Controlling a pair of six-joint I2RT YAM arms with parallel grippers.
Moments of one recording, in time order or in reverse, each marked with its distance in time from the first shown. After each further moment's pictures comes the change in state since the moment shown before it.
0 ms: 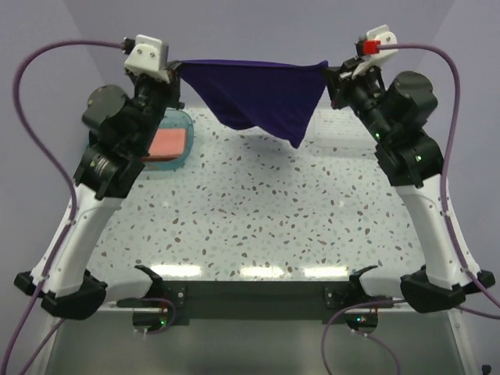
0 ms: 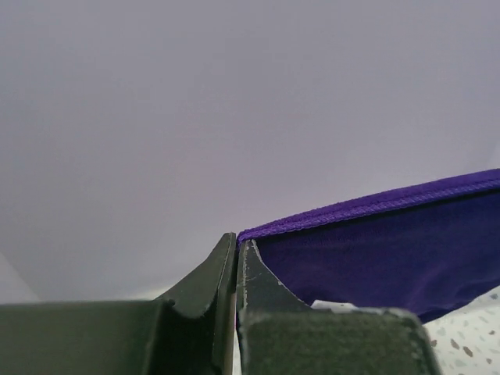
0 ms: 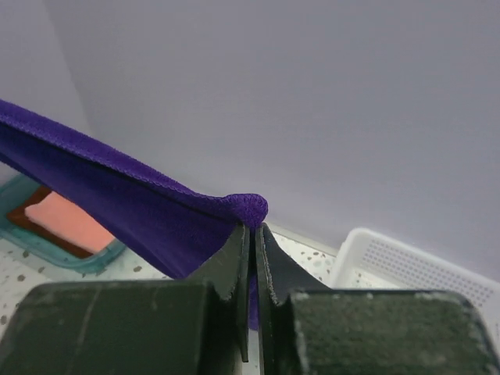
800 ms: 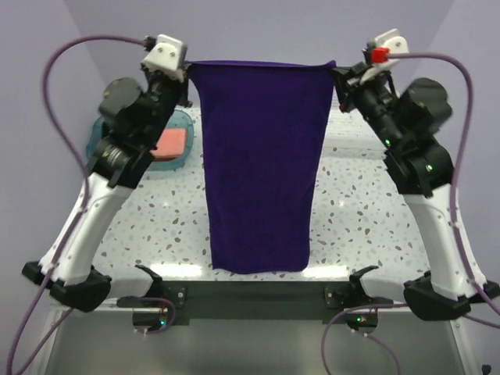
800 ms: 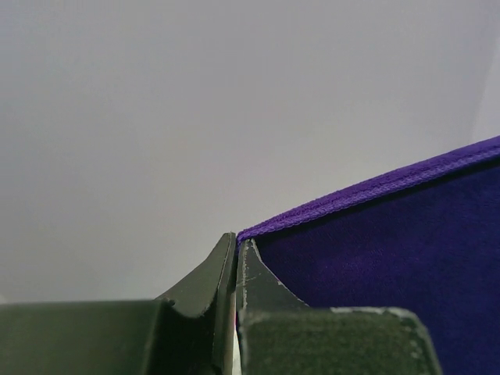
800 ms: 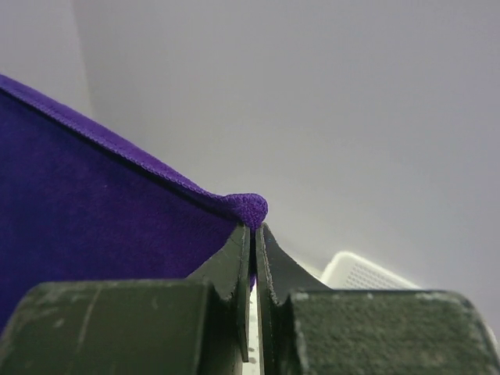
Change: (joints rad) left arm 0.002 -0.088 -0.051 0.015 0.182 0.076; right arm -0.001 -0.150 -0.050 0.005 -0.117 -0.077
